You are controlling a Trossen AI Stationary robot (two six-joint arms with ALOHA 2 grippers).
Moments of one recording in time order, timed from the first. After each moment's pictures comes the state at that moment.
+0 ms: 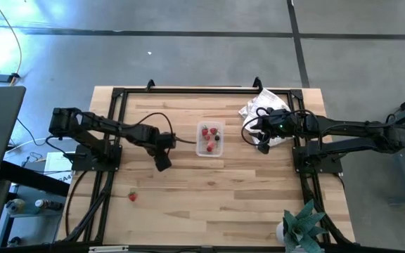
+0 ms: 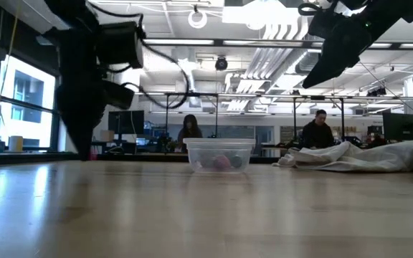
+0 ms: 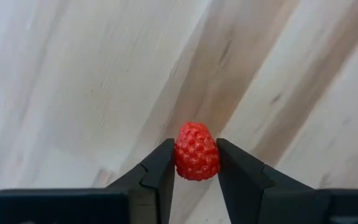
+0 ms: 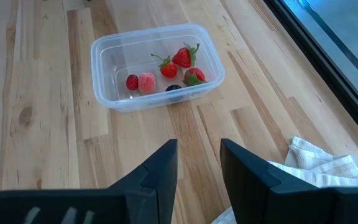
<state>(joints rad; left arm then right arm) 0.17 1.48 0.74 -0.67 -0.02 -0.43 -0.19 0.89 0.67 -0.49 0.10 0.03</state>
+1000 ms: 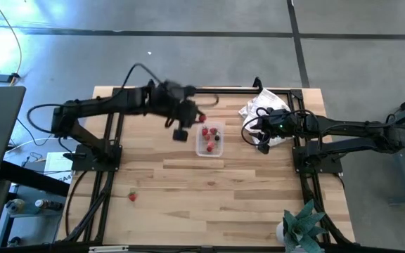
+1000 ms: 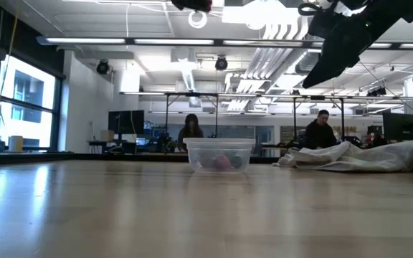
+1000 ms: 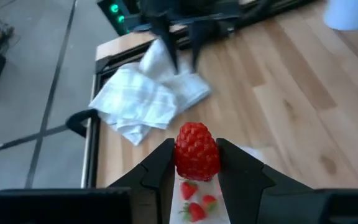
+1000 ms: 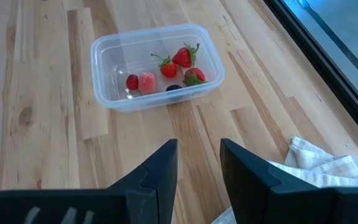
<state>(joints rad) 0.28 1.49 1.54 -0.67 0.04 0.45 -0.19 0.89 0.67 -0.49 0.10 0.03</state>
